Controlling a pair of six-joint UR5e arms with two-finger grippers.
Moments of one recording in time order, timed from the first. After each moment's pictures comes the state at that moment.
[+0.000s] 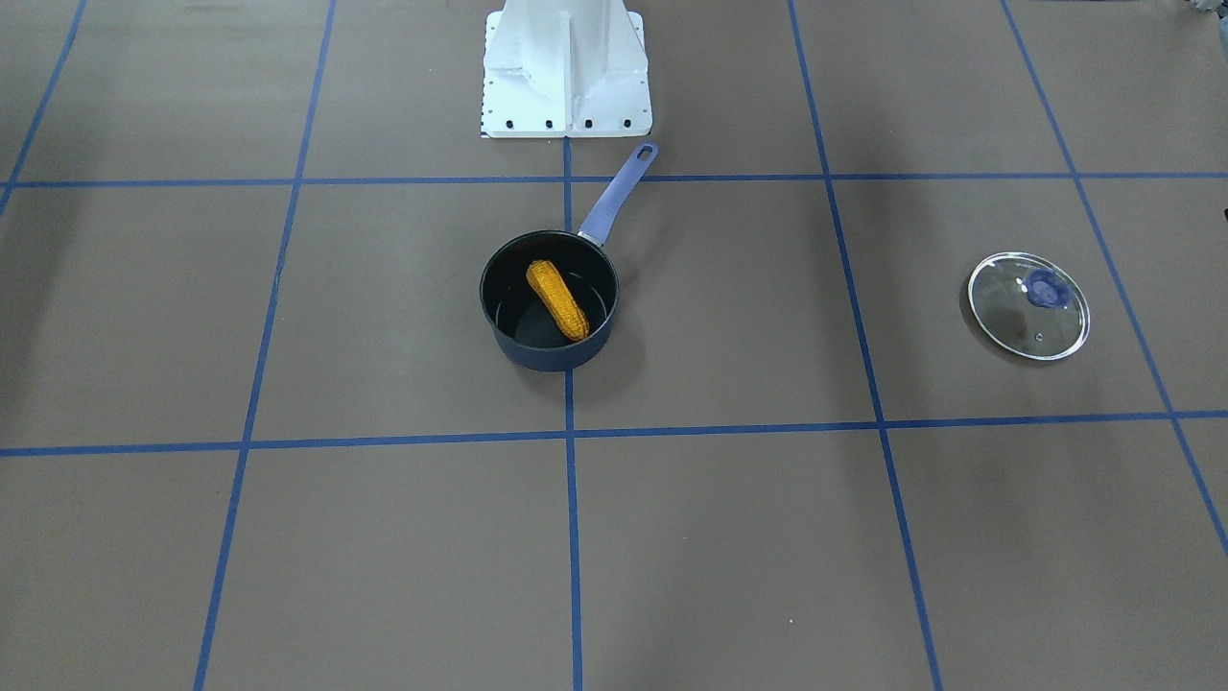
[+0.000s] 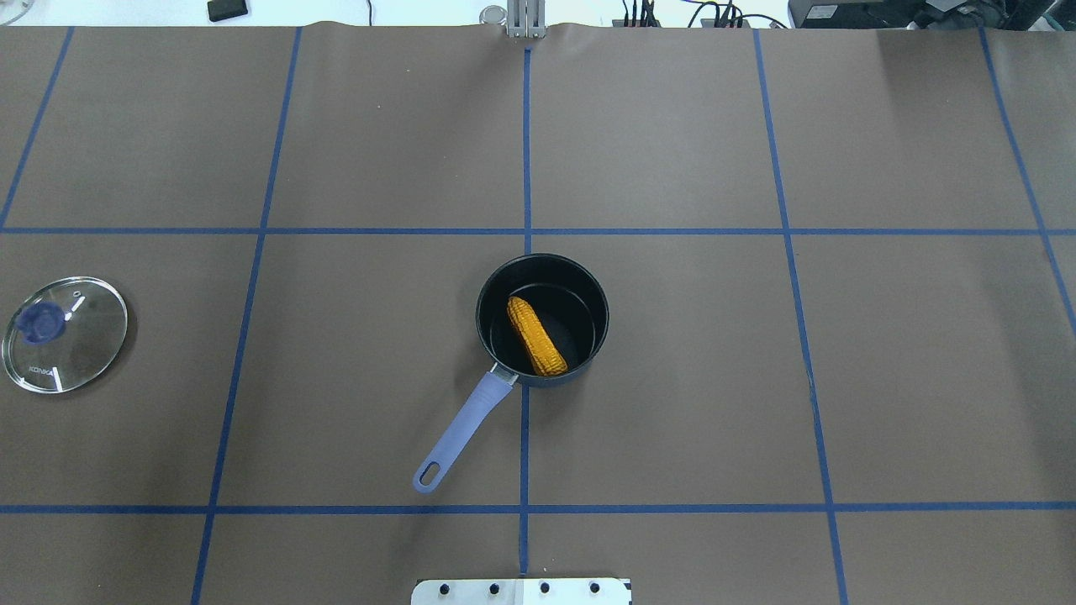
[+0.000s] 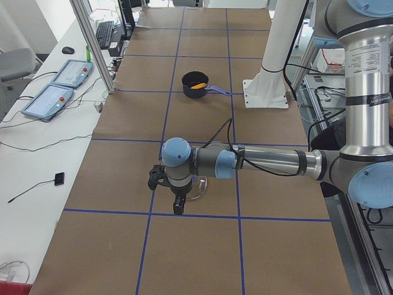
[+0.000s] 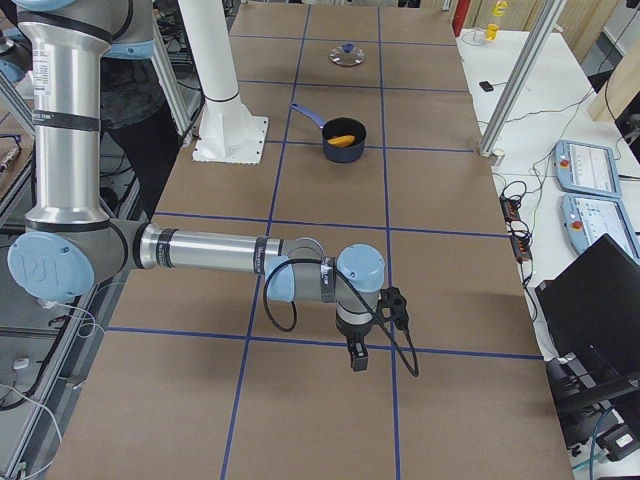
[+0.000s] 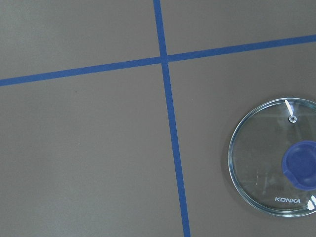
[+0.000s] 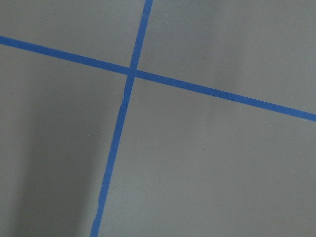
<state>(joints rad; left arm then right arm) -1.50 -1.44 -1.76 -1.58 -2.32 0.04 1.56 -1.64 1.60 -1.49 2.24 -0.19</state>
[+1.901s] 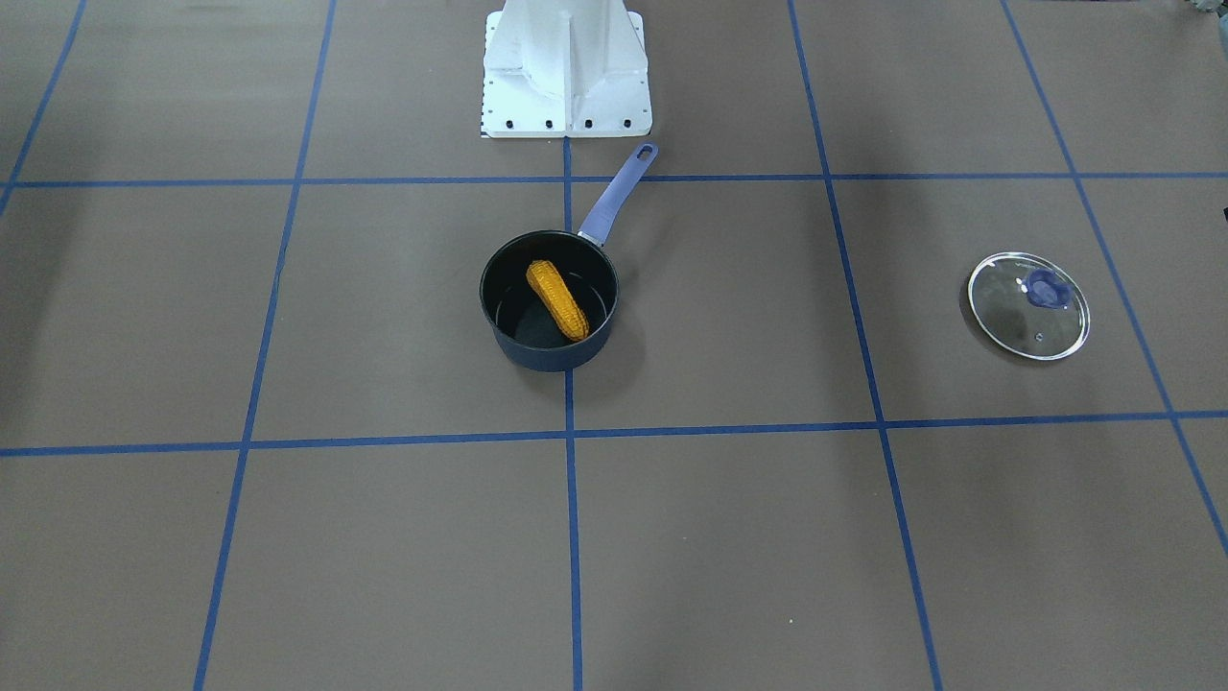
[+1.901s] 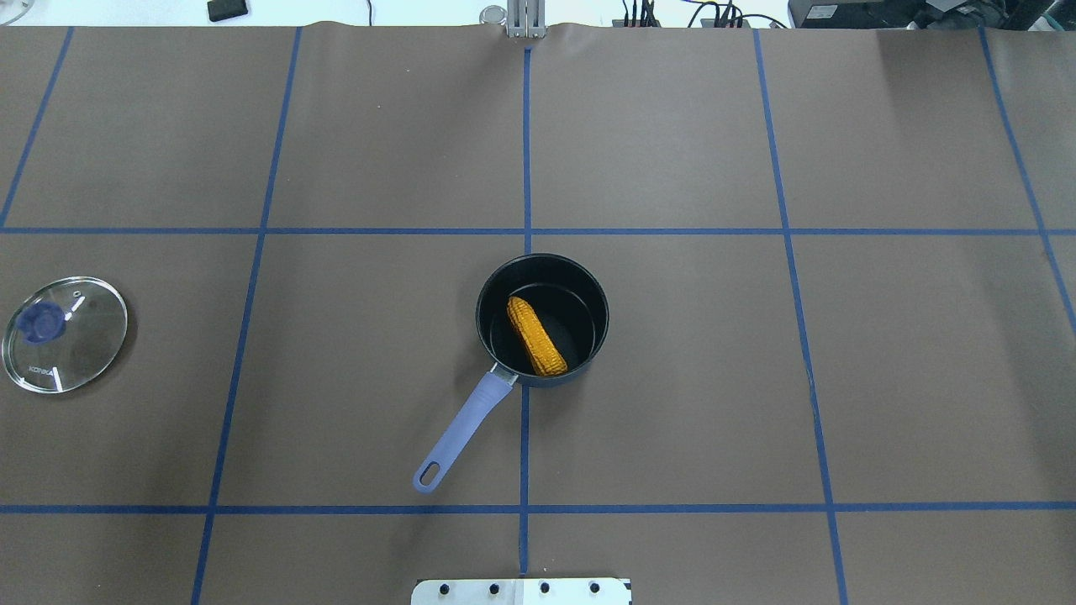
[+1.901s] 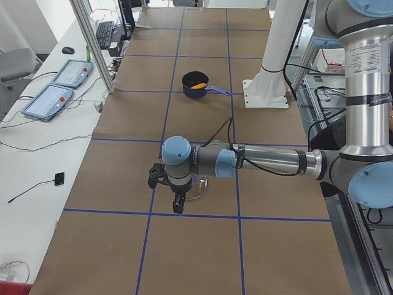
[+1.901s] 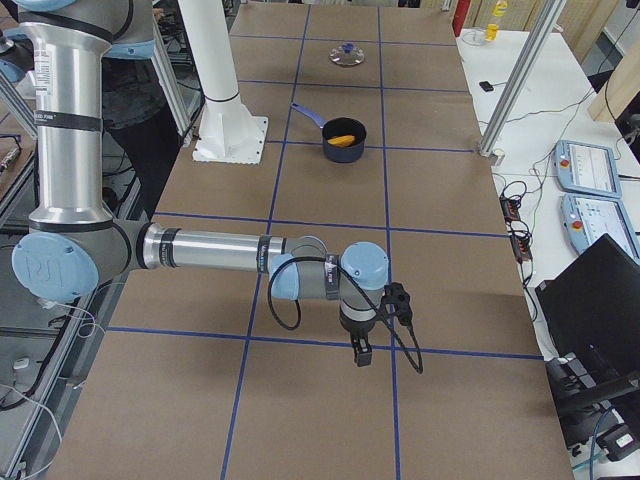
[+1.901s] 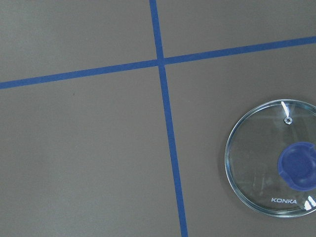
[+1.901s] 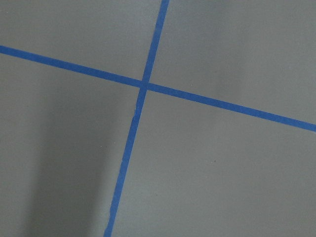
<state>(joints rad) -1.50 -1.45 -1.77 -1.58 -2.33 0.04 1.56 -1.63 1.60 -1.49 2.27 -0.19</state>
